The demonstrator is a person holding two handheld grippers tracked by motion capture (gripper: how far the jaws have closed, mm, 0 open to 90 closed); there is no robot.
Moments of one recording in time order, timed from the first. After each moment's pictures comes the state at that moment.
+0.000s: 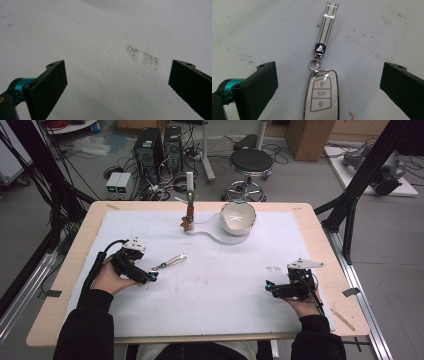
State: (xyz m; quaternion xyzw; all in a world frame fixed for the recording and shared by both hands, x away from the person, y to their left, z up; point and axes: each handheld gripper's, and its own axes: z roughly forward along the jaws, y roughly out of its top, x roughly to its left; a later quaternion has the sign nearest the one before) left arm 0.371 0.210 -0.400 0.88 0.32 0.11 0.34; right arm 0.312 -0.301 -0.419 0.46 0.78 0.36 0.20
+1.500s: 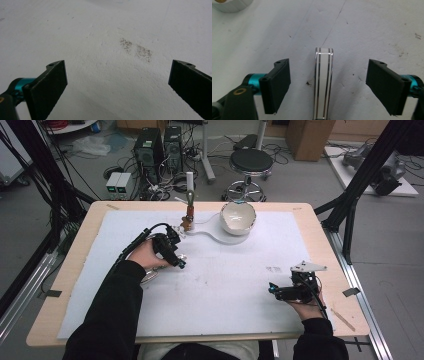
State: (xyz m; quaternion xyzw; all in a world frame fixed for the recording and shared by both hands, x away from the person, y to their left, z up) left arm 0.456 0.119 -0.408 0.94 0.23 0.04 0.24; right arm 0.306 -0.310 -0.423 0.46 0.78 0.36 0.21
